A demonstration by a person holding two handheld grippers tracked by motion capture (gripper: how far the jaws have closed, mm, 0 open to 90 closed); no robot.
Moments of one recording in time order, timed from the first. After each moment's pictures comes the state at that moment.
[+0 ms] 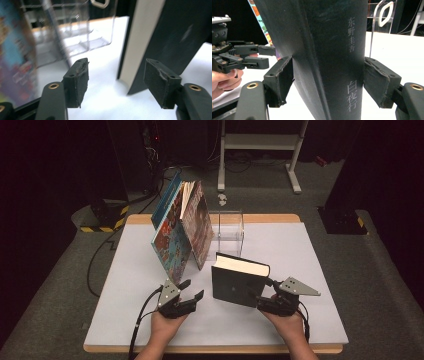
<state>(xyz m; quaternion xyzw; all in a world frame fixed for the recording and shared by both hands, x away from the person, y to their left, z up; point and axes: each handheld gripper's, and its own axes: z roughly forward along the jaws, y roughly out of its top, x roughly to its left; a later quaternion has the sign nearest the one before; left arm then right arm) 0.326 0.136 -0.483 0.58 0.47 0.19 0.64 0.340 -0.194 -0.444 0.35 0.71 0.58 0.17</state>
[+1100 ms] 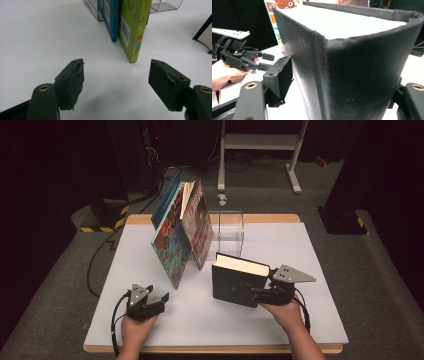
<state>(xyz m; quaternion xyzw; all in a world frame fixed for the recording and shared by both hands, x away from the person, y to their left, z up) 0.328 0.216 -0.510 0.56 0.57 0.25 0.55 0.359 -0.180 -0.413 0.28 0.74 0.59 0.16</state>
